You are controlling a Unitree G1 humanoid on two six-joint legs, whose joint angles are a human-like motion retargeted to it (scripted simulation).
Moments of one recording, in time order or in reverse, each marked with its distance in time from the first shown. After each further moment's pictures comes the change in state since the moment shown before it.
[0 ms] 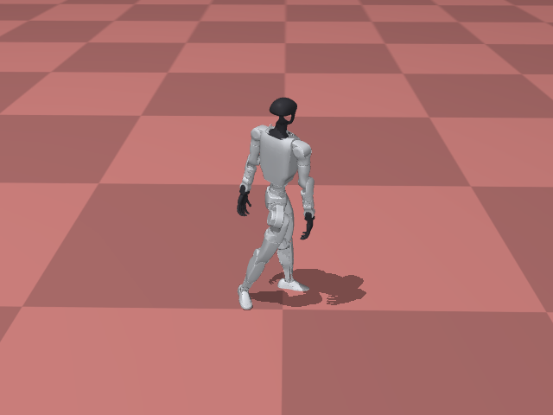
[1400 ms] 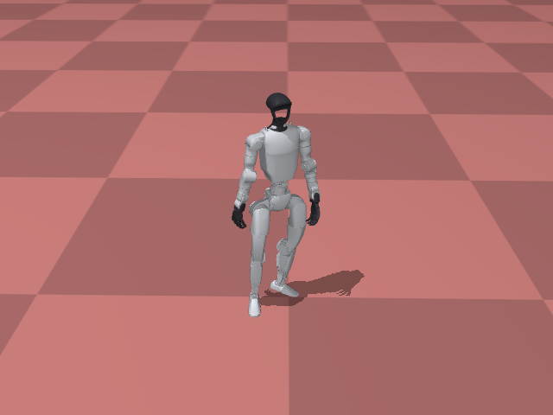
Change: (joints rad) left arm -0.155 -0.071 -0.050 -0.226 -0.098 -0.091 -0.098; right arm 0.014 -0.043 -0.007 0.201 0.121 0.081 -0.033; waist -0.731 0.099 -0.063; left_leg 0.312 0.282 0.843 -0.028 -0.302 0.247; right_leg -0.484 0.011 1.110 0.052 0.218 -0.169
